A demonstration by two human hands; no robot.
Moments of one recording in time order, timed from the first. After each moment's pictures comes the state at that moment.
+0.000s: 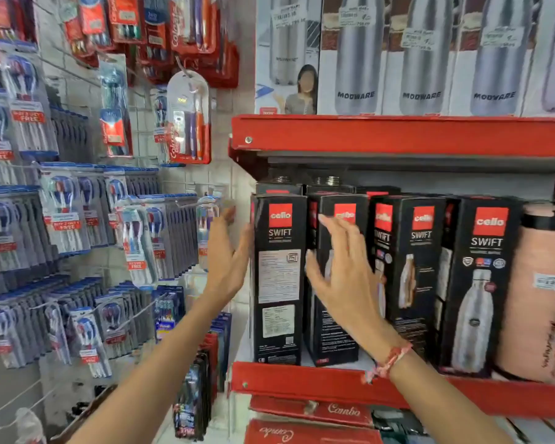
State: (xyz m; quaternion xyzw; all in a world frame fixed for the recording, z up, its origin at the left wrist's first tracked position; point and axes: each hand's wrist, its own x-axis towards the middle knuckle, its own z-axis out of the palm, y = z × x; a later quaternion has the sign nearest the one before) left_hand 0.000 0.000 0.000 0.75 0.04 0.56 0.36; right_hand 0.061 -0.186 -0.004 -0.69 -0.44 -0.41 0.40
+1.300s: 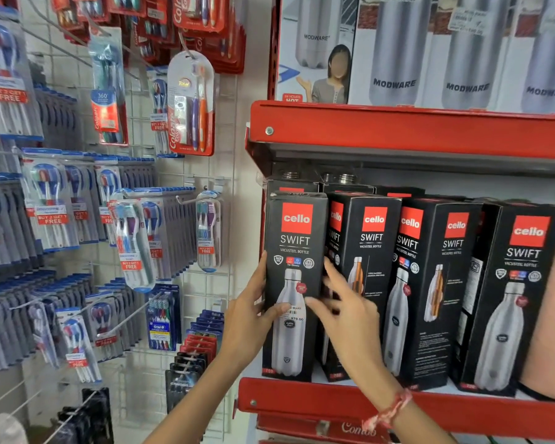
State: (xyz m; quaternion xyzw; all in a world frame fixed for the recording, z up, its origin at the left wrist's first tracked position) left_hand 0.008 0.001 -0.074 0.78 0.05 0.41 0.47; right_hand 0.079 -0.149 -0.055 -0.75 -0.37 -0.27 0.48
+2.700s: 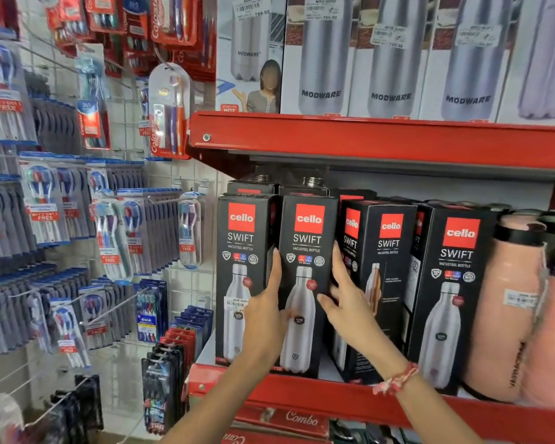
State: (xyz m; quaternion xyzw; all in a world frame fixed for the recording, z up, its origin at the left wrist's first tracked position) left_hand 0.052 -0.122 -0.056 0.84 0.14 0.45 0.28; right_hand 0.144 -0.237 -0.034 -0.72 -0.48 -0.05 0.50
